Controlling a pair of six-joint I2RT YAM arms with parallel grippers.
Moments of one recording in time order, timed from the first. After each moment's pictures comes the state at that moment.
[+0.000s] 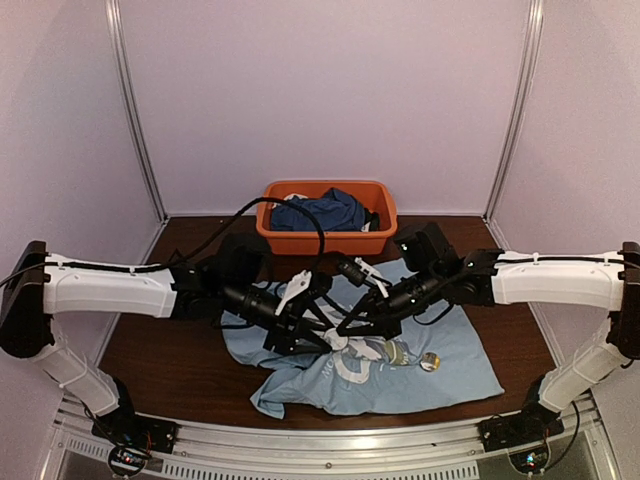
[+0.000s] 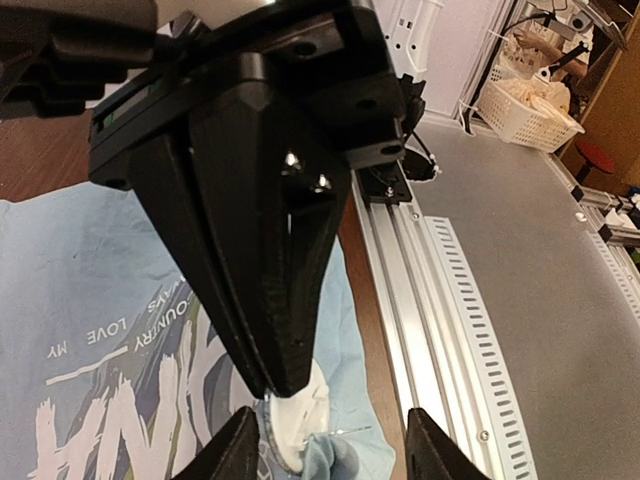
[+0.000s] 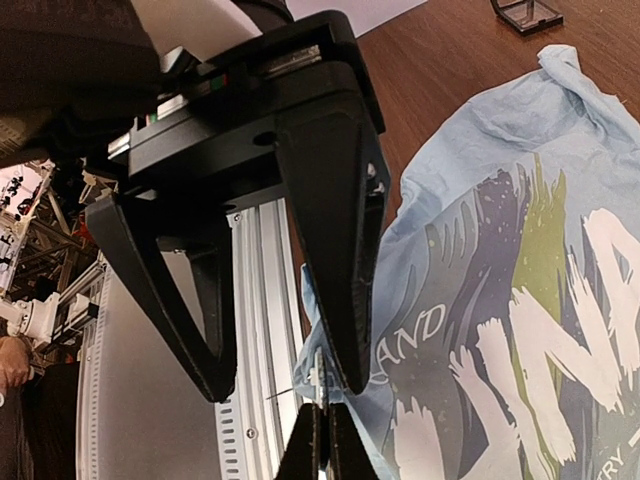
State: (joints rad) left arm -0.96 1.51 0.93 0.00 0.74 0.21; right arm 0.88 1.45 1.00 -0.22 -0.71 0.13
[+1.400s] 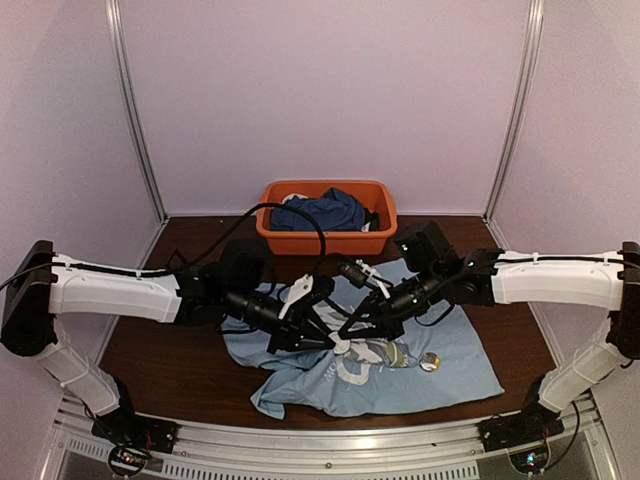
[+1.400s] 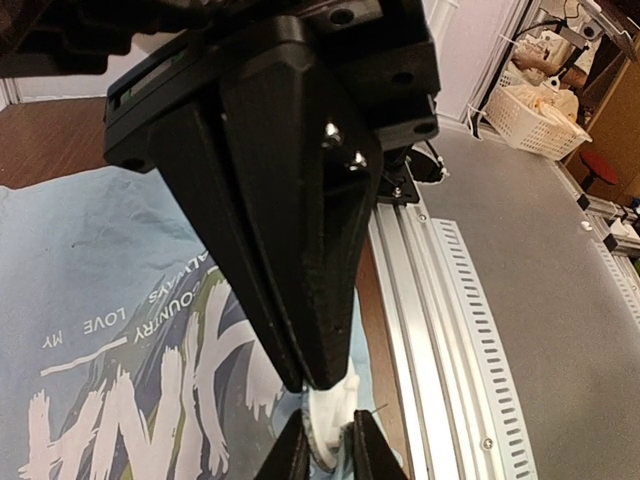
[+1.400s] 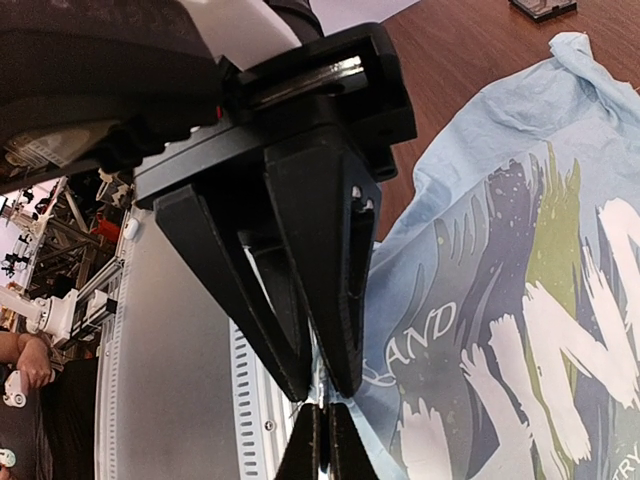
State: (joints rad) left arm -0.97 1.53 0.91 0.06 0.72 0.17; right arm 0.88 1.45 0.99 -0.23 -0.77 0.15
